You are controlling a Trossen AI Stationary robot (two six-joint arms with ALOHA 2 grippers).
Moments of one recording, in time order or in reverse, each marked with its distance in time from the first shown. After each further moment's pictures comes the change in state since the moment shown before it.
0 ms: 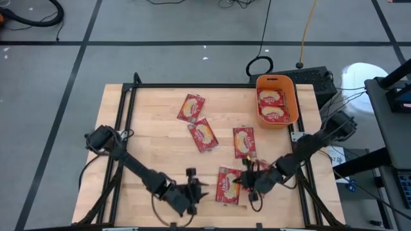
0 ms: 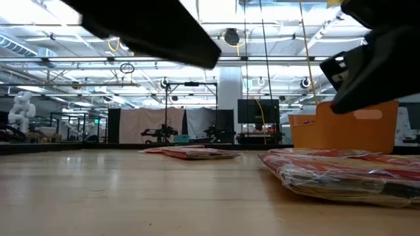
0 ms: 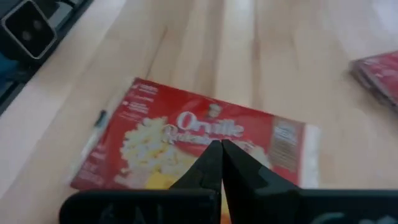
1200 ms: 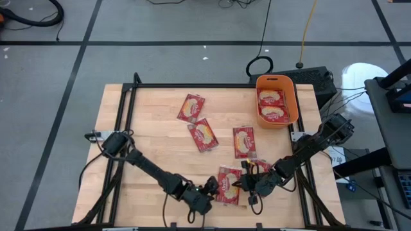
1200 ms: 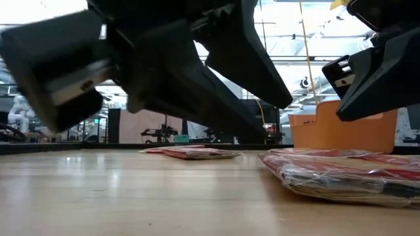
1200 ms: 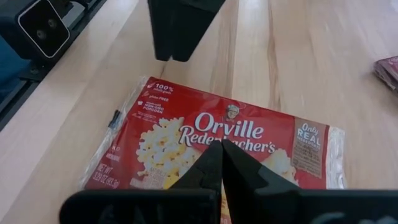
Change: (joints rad) left arm 0.085 0.189 0.222 -0.138 0.270 0.870; right arm 0.027 0.057 0.002 0.072 -0.004 0.009
